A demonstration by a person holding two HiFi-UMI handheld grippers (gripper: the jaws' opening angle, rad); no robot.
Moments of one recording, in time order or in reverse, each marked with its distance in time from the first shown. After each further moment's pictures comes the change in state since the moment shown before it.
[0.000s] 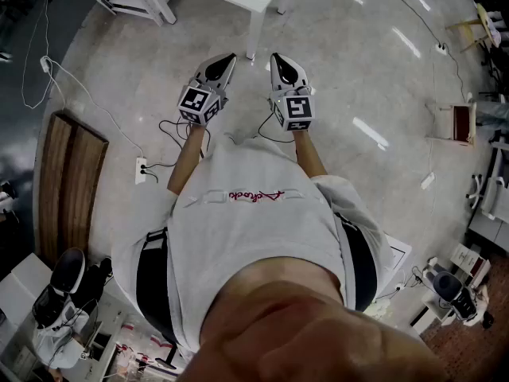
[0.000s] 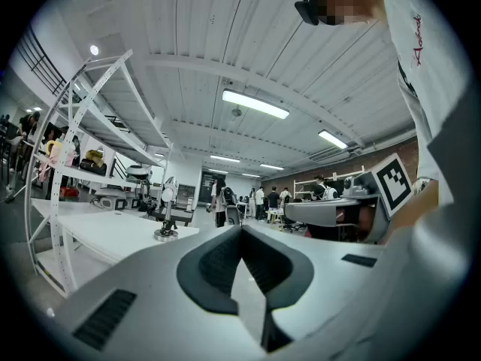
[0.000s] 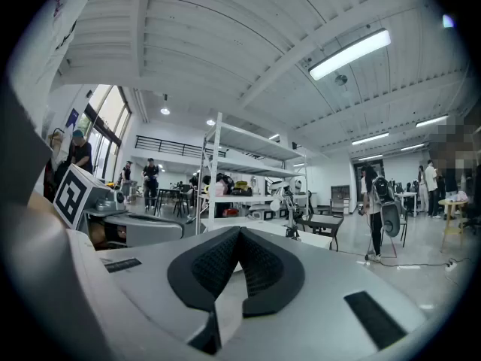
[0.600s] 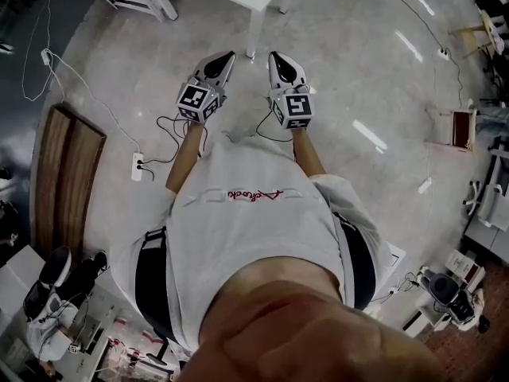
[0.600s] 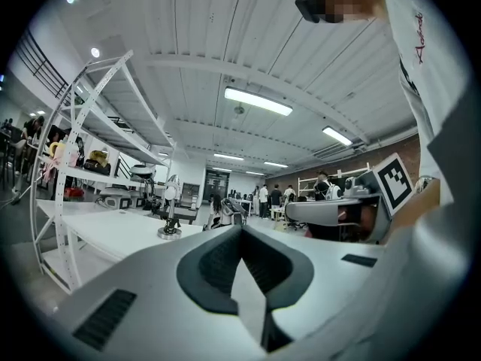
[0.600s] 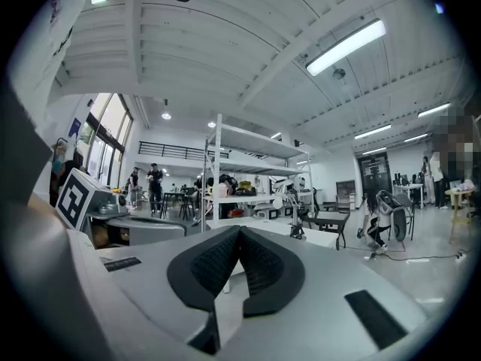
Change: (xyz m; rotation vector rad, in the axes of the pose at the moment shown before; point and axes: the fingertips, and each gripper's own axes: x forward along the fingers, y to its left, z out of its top) left arm 0.009 -0.006 -0.004 0.005 0.018 0.036; right arm -0.001 -0.010 -0.005 0.040 -0.006 0.042
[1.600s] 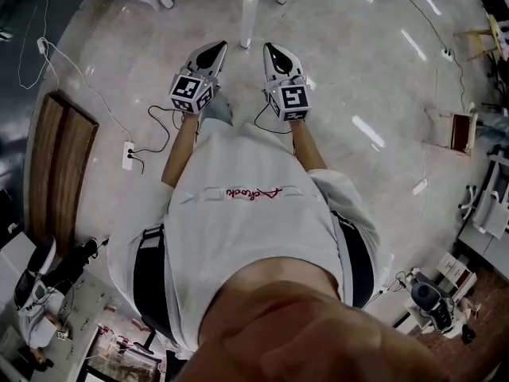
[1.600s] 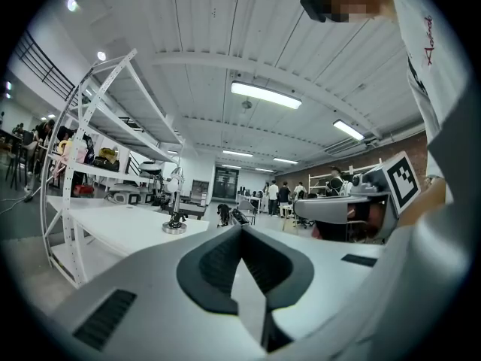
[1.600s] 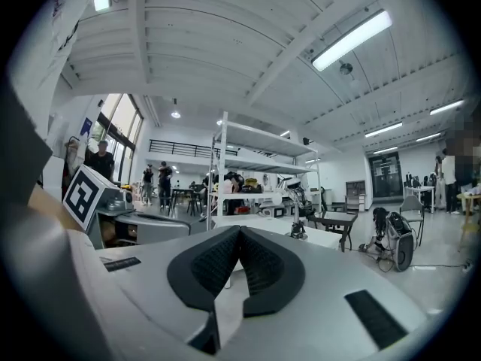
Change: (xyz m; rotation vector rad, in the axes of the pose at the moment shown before) left arm 0.028 -0.009 -0.016 -0.016 0.019 0.083; right arm -0.008 -0.032 -0.013 -0.026 0.015 0.077
